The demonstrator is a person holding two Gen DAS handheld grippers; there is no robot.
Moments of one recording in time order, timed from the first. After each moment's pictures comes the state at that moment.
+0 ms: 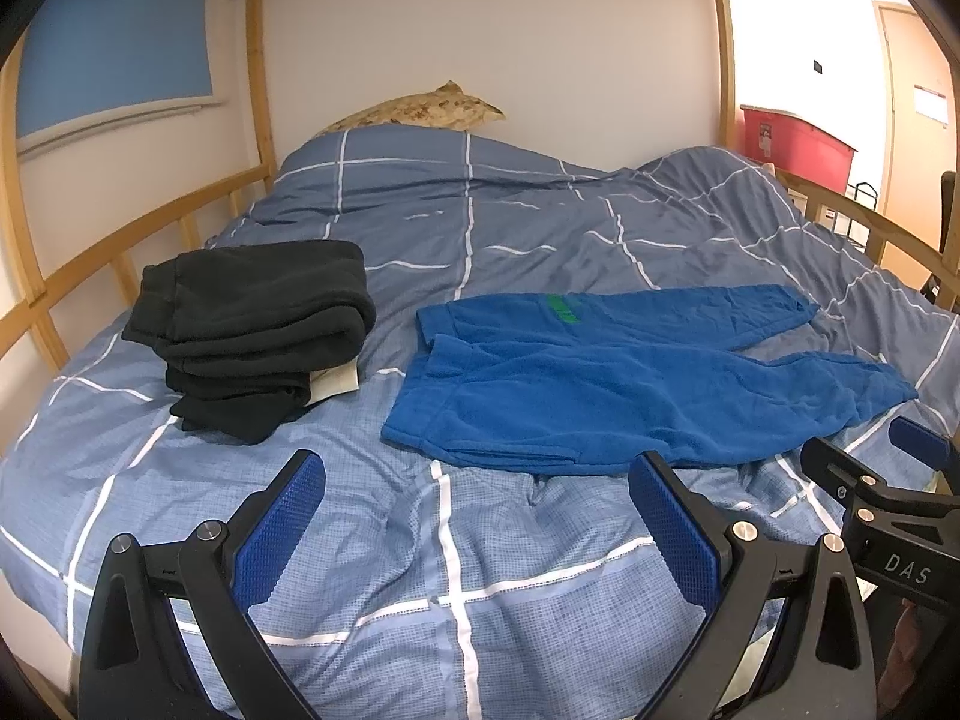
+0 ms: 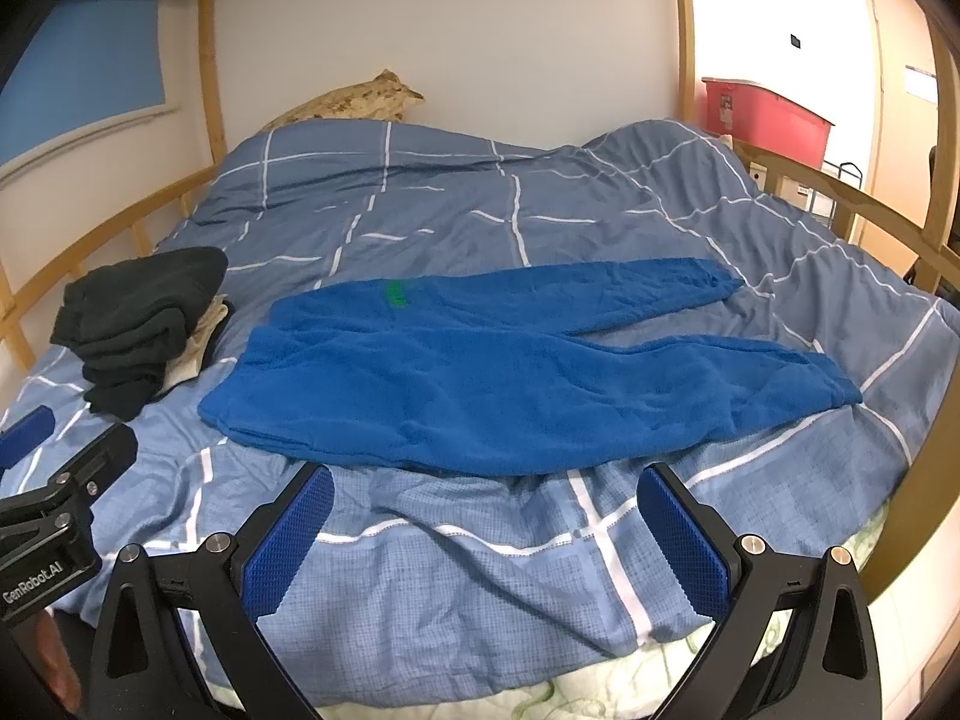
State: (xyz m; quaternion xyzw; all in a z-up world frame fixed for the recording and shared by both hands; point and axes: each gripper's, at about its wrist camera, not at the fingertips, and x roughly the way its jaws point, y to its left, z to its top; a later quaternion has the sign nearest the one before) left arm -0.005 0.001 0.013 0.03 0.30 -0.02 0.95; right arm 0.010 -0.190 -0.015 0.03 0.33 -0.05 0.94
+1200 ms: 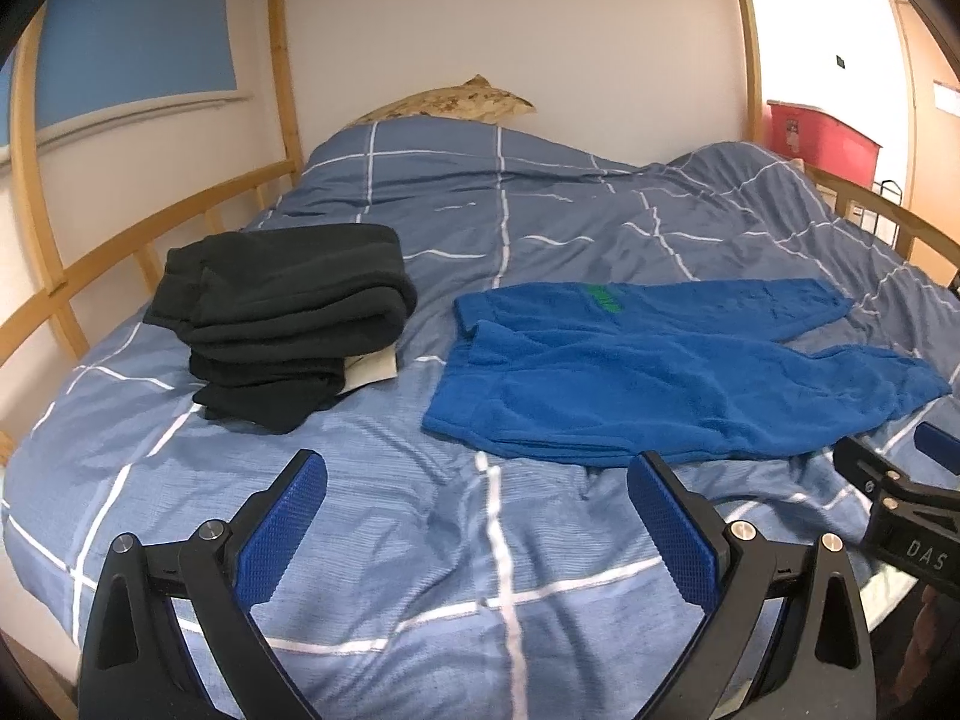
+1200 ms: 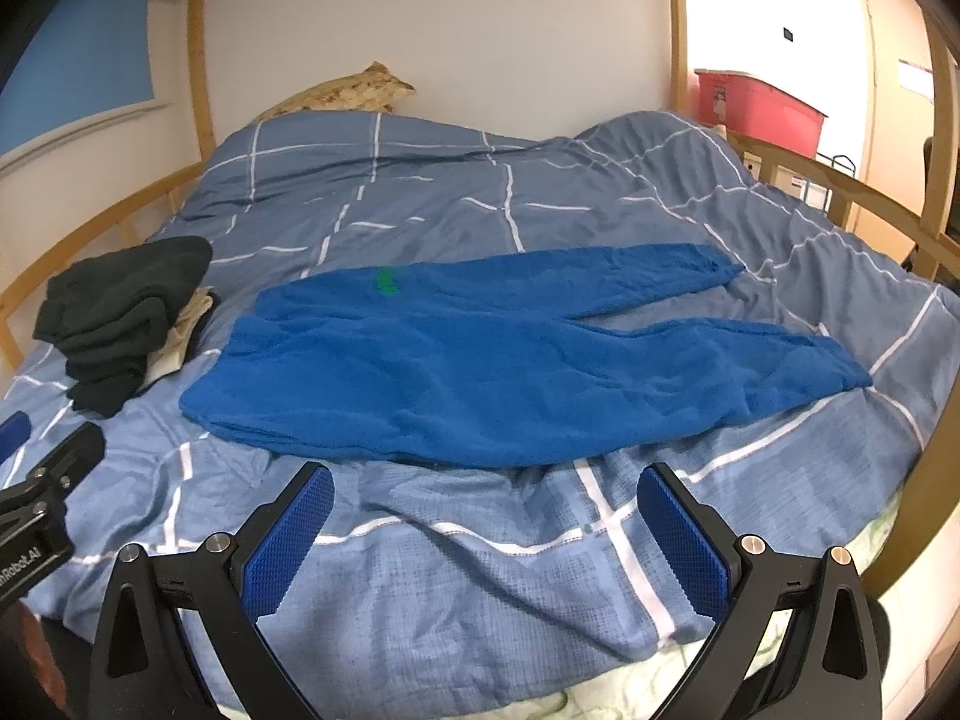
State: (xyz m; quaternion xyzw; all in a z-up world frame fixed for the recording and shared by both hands) left arm 0.004 0.026 -0.009 0.04 0.31 0.02 0.95; right arm 0.021 -0.187 -0.039 0.03 0.33 -0.06 0.94
